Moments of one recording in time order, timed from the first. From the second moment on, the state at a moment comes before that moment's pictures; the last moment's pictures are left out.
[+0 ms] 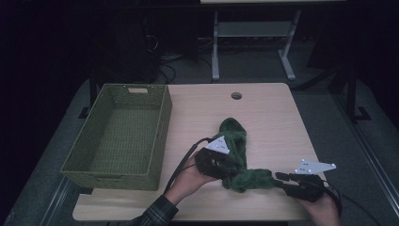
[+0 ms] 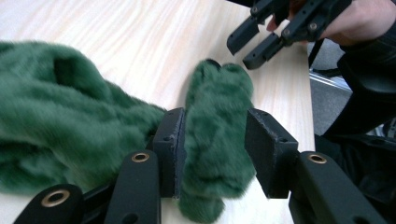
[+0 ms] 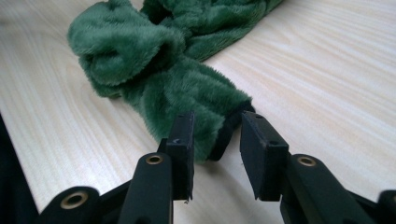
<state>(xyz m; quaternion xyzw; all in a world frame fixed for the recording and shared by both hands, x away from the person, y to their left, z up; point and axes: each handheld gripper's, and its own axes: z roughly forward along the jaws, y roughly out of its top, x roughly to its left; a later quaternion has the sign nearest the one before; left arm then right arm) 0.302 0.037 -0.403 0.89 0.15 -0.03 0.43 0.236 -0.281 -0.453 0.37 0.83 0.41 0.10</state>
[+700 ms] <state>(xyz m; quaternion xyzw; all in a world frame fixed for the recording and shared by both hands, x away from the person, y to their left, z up) 0.300 0.013 -0.435 0.92 0.12 -0.05 0.37 0.243 -0.269 -0.469 0.37 0.85 0.38 0.06</state>
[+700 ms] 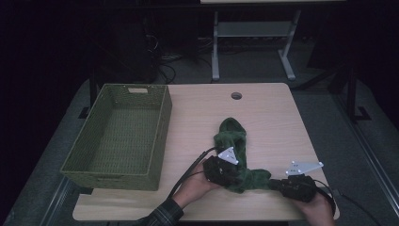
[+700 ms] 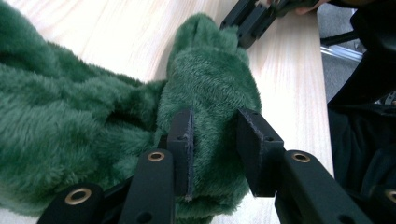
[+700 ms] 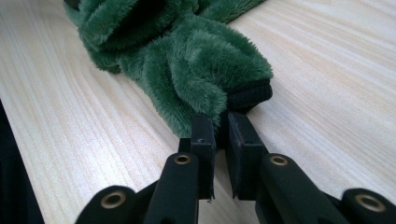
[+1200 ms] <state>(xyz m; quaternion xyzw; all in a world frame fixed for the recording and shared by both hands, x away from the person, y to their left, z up) 0.303 0.009 -0.447 0.92 0.12 -0.05 0.37 0.237 -0.270 -0.420 0.31 0.82 0.48 0.09</state>
